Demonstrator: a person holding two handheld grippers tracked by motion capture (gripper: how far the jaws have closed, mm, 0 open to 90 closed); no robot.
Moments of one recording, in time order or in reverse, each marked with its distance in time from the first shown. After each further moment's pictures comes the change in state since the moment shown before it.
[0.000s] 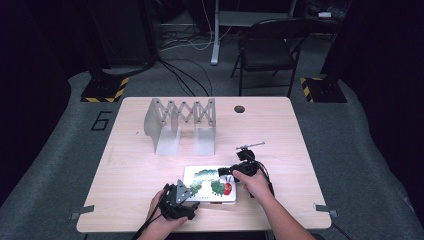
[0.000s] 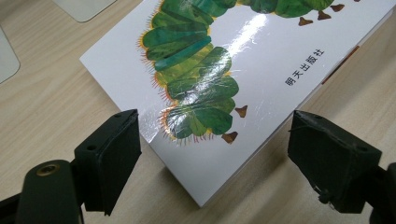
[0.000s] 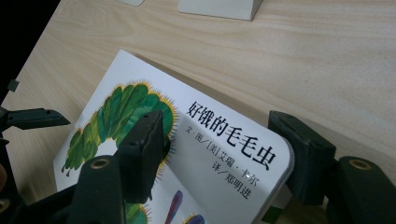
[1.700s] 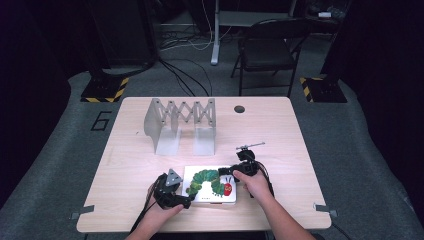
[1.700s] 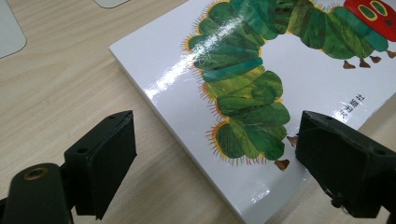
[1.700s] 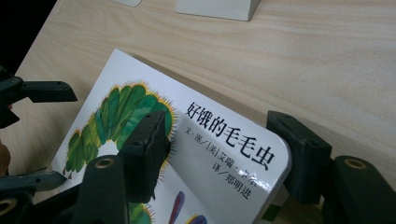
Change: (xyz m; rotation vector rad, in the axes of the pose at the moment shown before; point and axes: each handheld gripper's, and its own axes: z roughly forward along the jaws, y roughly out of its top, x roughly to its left) left arm 0.039 0.003 0.010 -0.013 -0.093 -0.176; right arm 0.002 0.000 -0.001 0.001 -0.012 0.006
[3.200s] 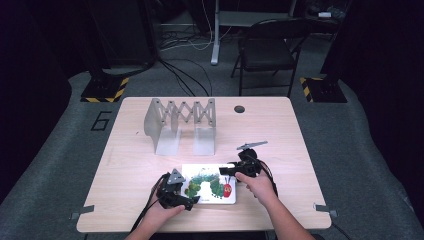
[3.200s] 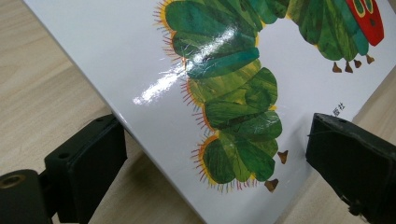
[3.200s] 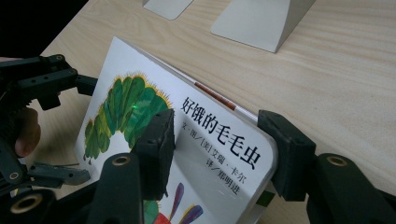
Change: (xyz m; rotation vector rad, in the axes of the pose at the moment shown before) left arm 0.000 0.003 0.007 0.018 -0.111 -0.005; right arm 0.020 0.001 -0.025 -0.052 0.018 -0.154
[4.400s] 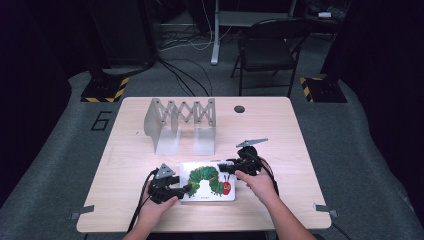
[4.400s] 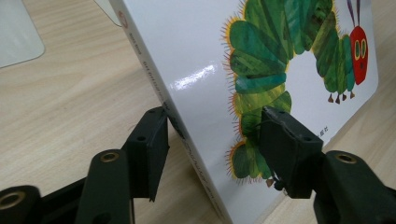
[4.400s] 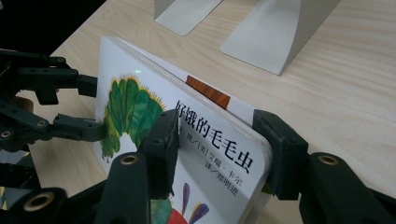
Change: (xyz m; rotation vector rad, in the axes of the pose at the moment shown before) left arm 0.012 0.006 -0.028 -0.090 0.060 -0.111; right arm 0.017 0.011 -0.015 -0.030 -0.024 -0.073
